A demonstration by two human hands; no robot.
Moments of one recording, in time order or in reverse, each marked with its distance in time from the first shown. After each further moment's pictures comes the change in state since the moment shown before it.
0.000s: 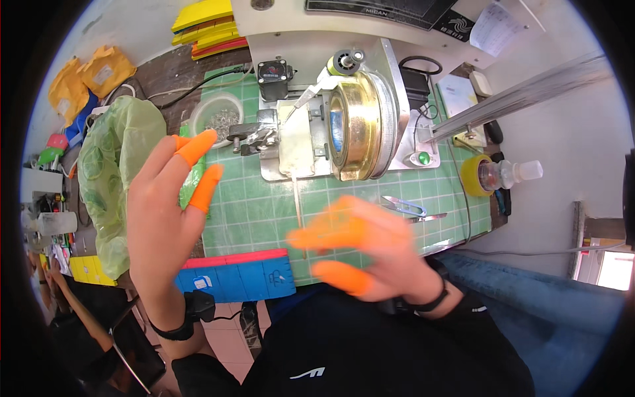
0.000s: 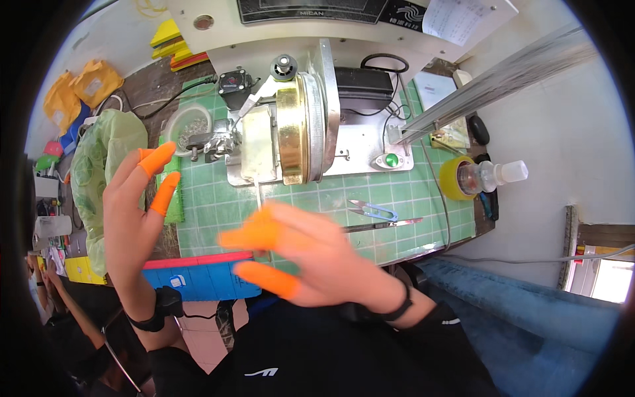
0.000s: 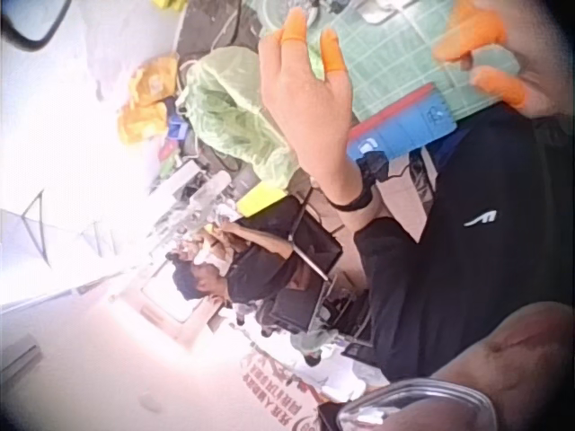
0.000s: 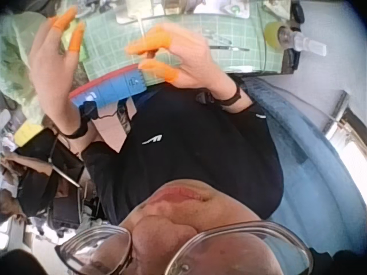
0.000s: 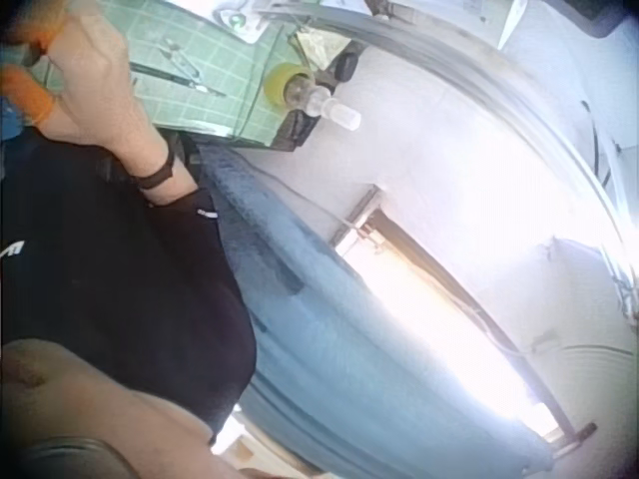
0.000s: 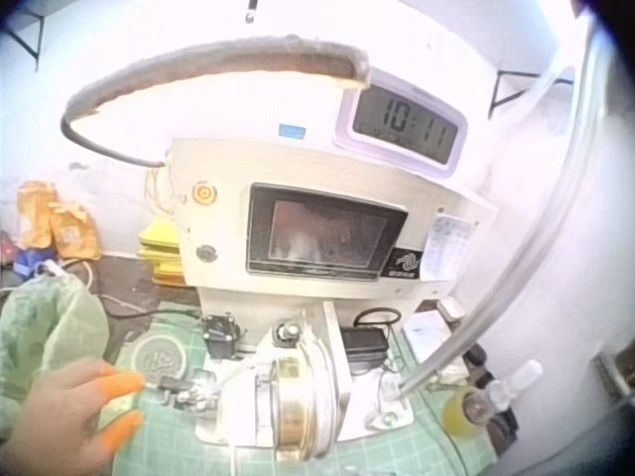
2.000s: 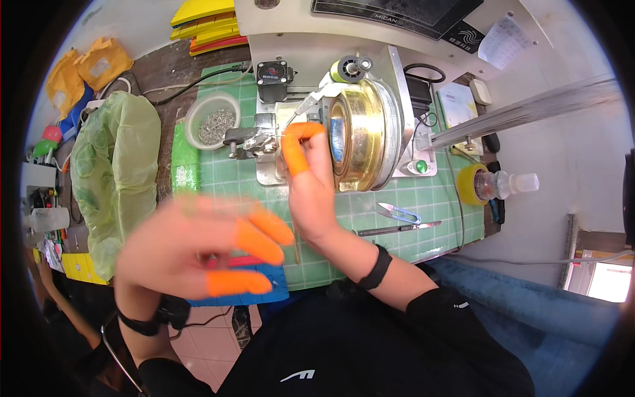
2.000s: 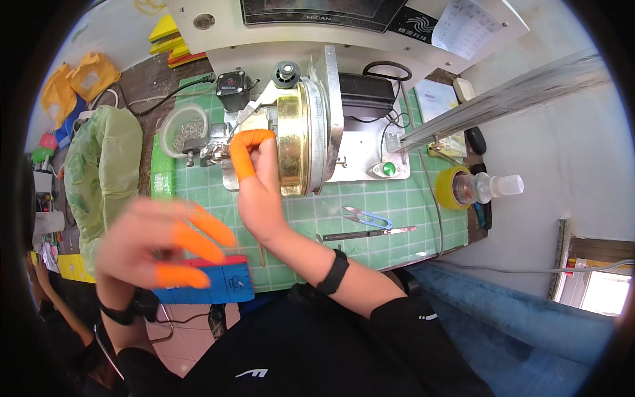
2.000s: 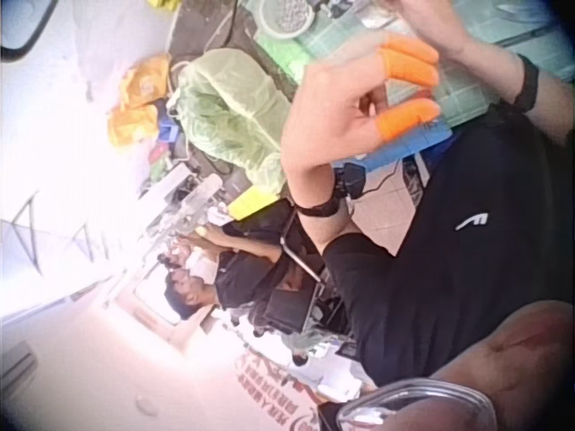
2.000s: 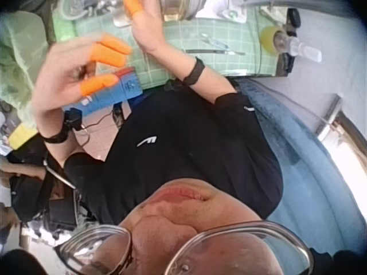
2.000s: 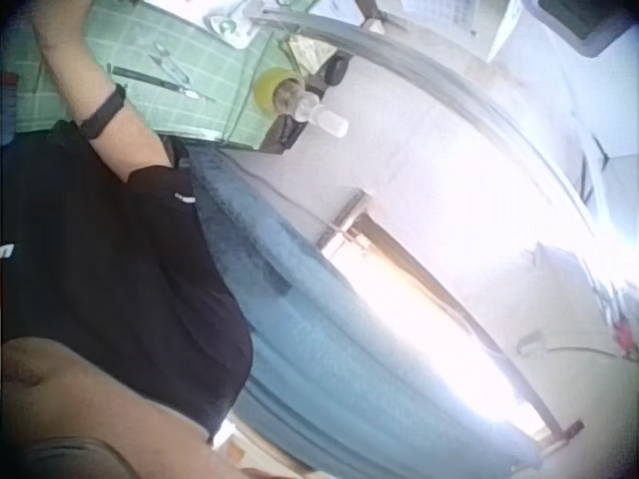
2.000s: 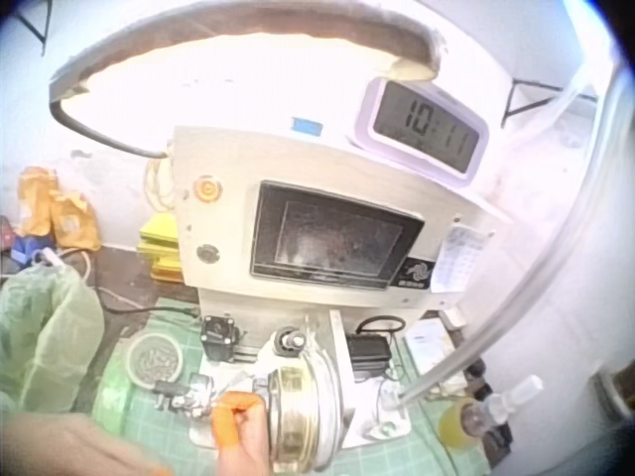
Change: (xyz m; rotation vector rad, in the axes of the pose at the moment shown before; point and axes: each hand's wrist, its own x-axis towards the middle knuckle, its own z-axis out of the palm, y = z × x) left_hand 0.028 0.005 -0.008 -0.776 -0.744 0.173; right_hand 0.051 0.091 0.077 0.678 0.626 0.355
